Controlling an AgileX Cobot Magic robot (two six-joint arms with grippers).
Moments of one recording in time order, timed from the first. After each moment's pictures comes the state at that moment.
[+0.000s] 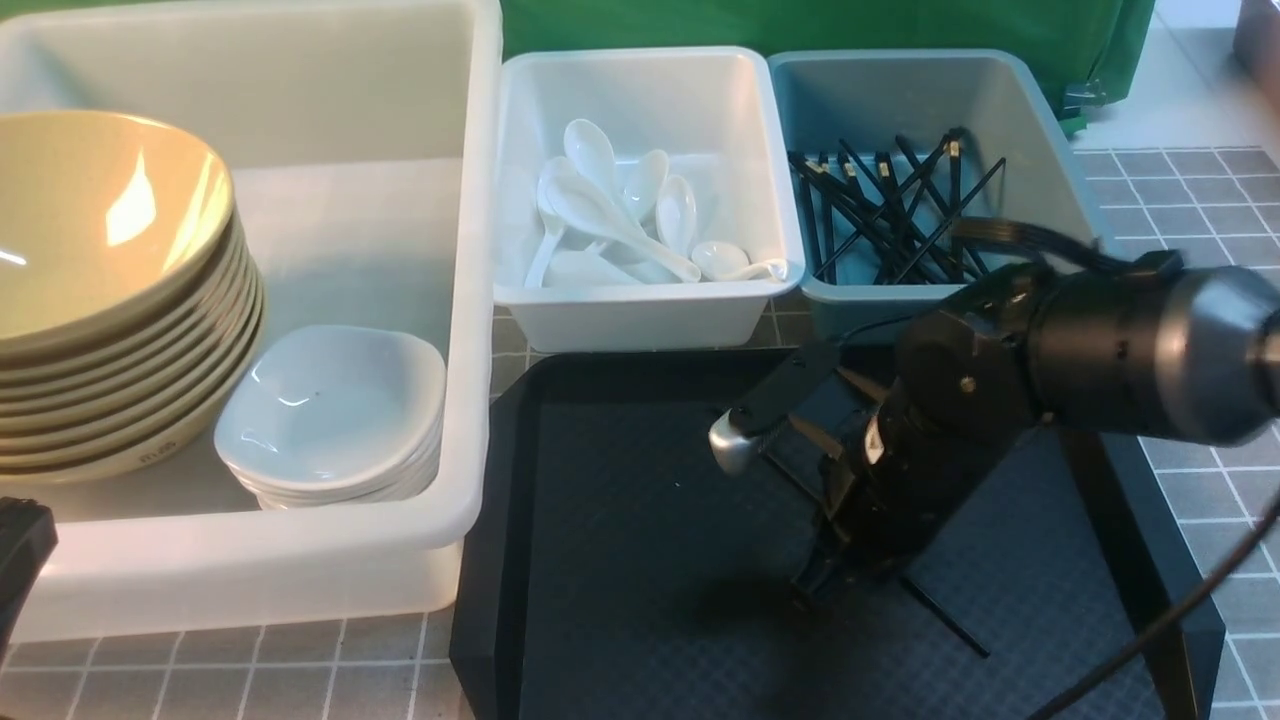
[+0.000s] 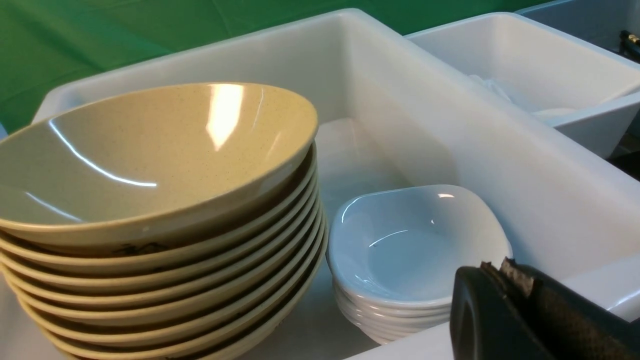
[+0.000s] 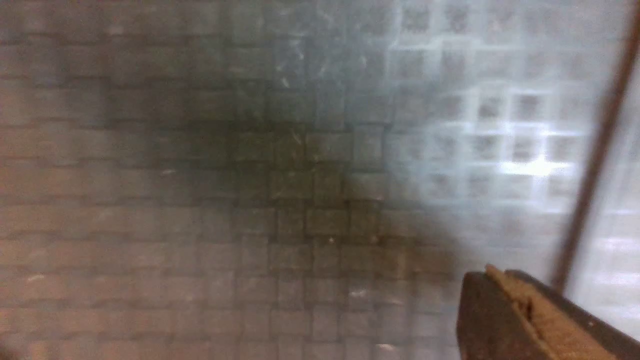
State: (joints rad) right arm 0.60 1.77 -1.11 0.02 0.72 -0.15; left arm -0.29 0.16 -0.30 0.29 0.44 -0.13
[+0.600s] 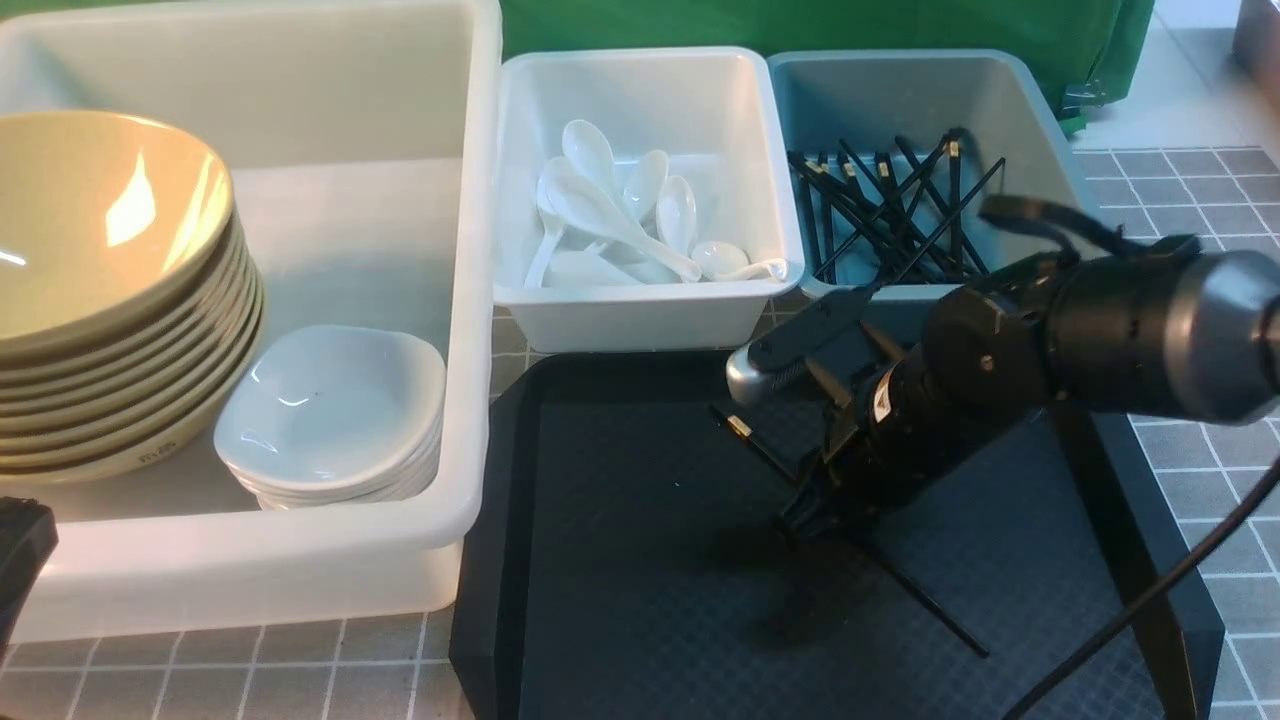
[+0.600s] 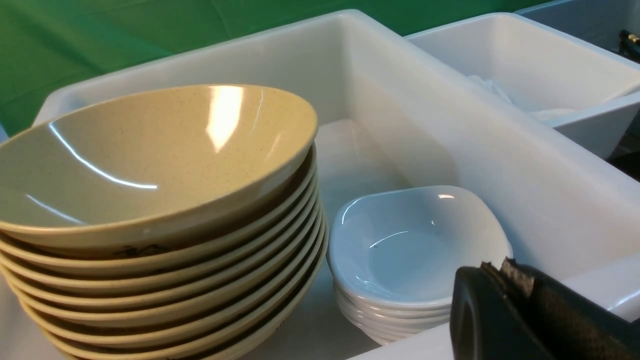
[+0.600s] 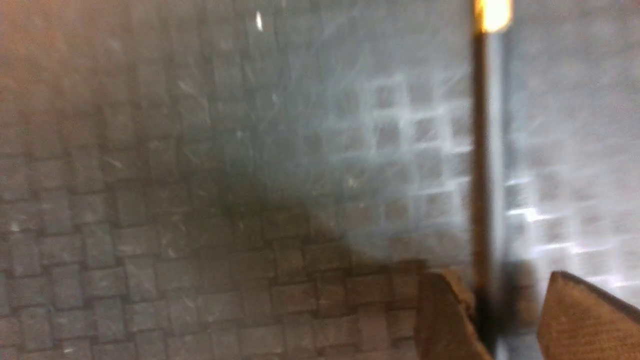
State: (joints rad) right arm 0.54 1.85 -1.11 0.05 0.54 -0.10; left arm -0.29 0.16 -0.30 0.30 0.44 -0.13
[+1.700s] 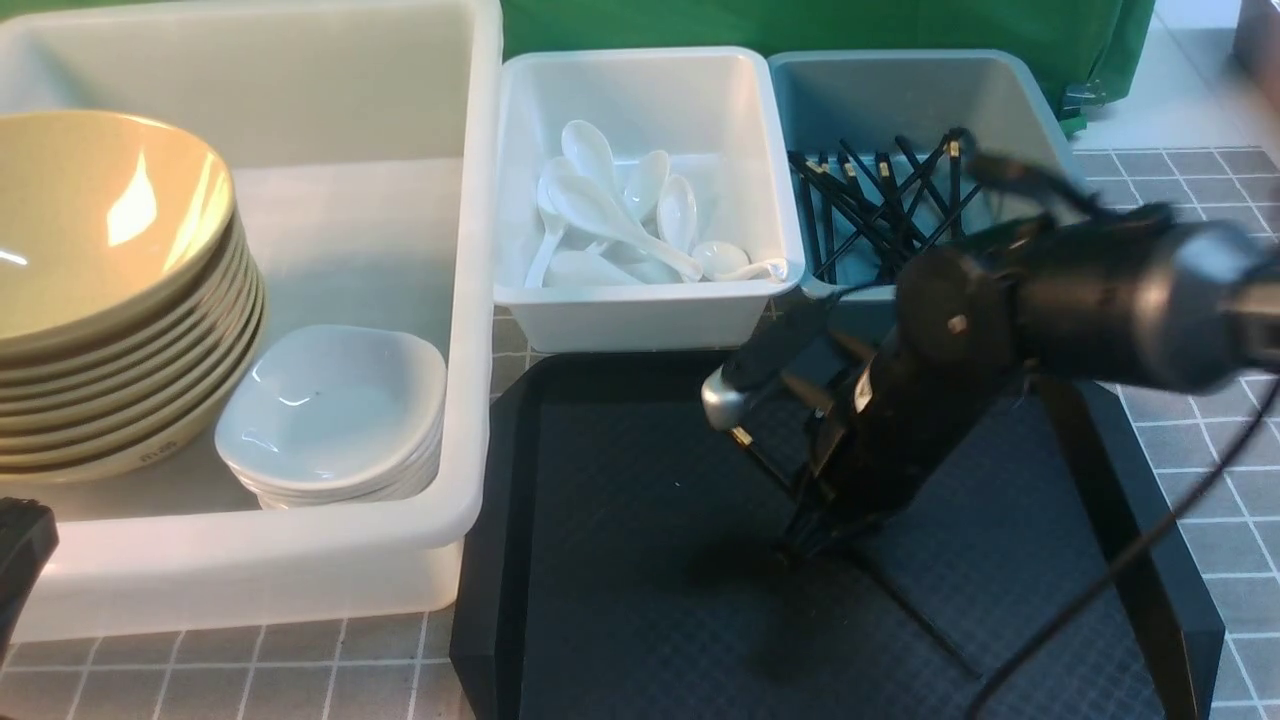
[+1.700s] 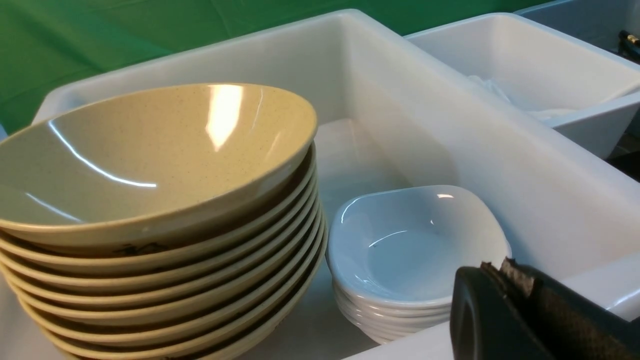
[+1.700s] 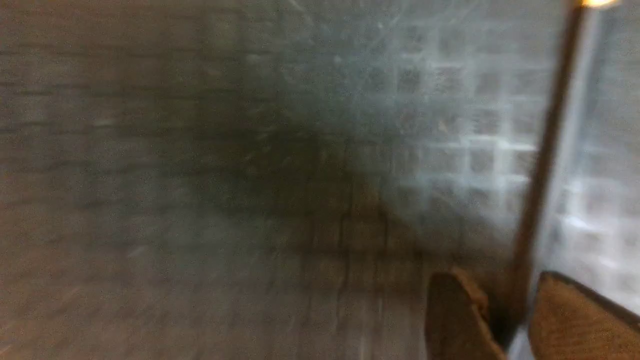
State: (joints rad) right arm 0.55 1.91 -1.21 0.09 0.72 -0.26; left arm -0.29 0.16 -0.30 0.29 0.44 -0.13
